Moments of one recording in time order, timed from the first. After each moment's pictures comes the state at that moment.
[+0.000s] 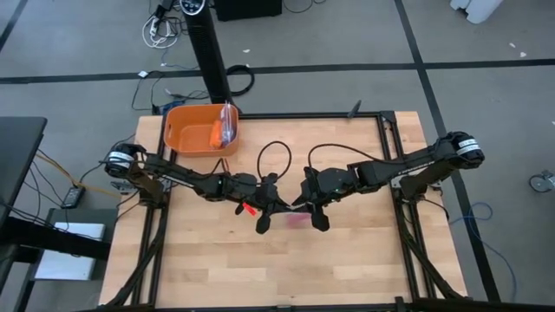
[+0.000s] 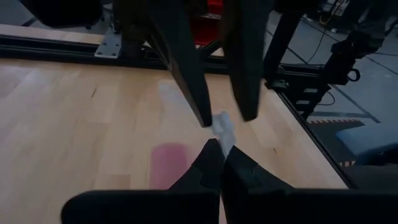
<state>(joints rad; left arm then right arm) -0.12 1.64 0.87 0.50 0.09 -0.16 0.19 1.41 1.02 -0.19 -0.03 0.23</state>
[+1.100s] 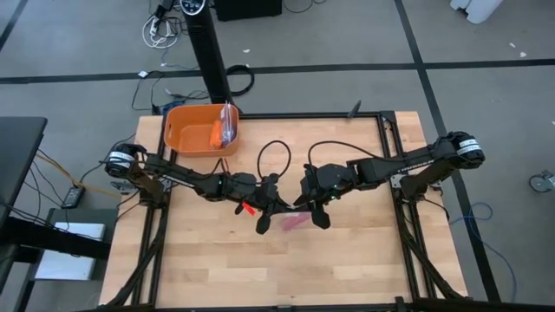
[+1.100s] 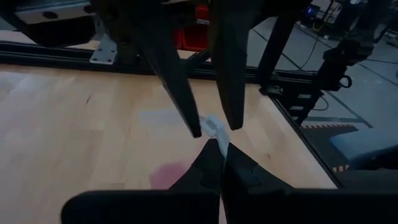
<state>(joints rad) -0.12 1.64 0.87 0.53 0.11 -0.17 0.16 1.40 1.02 -0.20 -0.11 0.28</state>
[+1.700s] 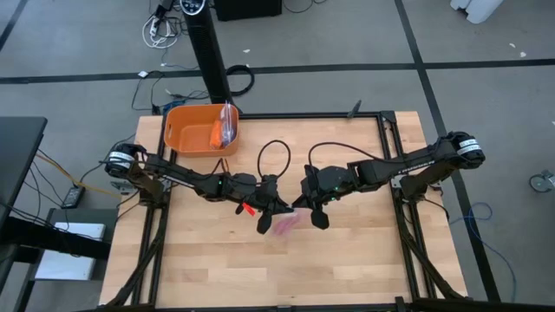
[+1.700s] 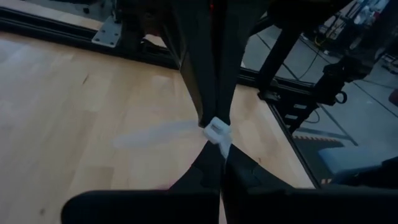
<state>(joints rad) -0.12 1.64 0.87 0.52 0.09 -0.31 0.18 1.40 1.01 -0.19 -0.01 0.22</state>
